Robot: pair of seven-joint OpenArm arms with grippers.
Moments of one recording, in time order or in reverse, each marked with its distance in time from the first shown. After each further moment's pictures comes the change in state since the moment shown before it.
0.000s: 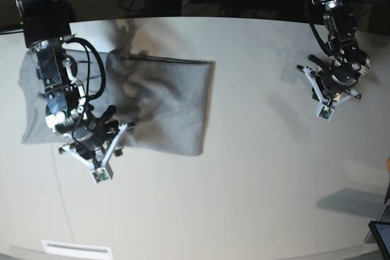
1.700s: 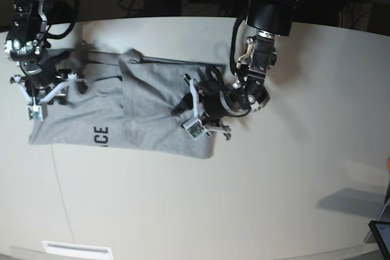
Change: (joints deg) left arm -14.6 12.5 35.8 -18.2 5.9 -0.6 -21.2; right arm -26.9 -4.2 30.9 13.1 0.7 6.3 4.0
